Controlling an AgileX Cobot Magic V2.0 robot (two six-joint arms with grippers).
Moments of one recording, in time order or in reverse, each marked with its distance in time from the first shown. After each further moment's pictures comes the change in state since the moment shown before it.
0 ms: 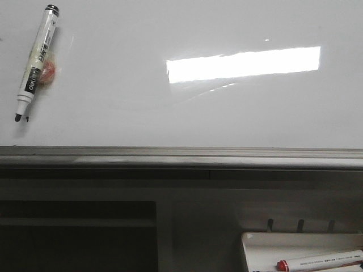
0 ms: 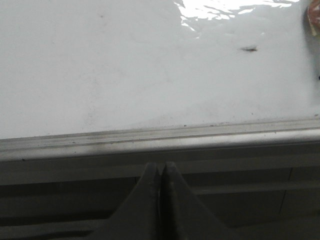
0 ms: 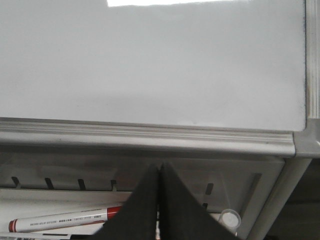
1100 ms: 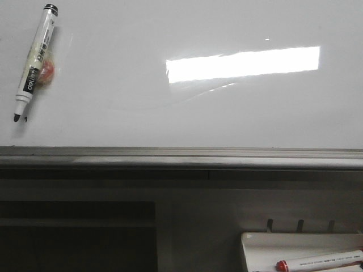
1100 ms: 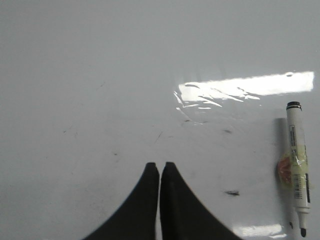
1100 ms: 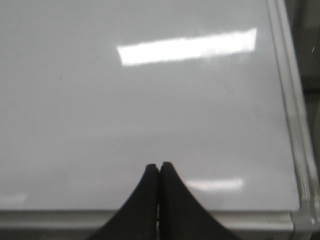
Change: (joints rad) left arm 0.000 0.119 -0.236 -0.078 -0.123 0.000; right arm 0.000 0.071 -0.252 0.102 0.093 0.002
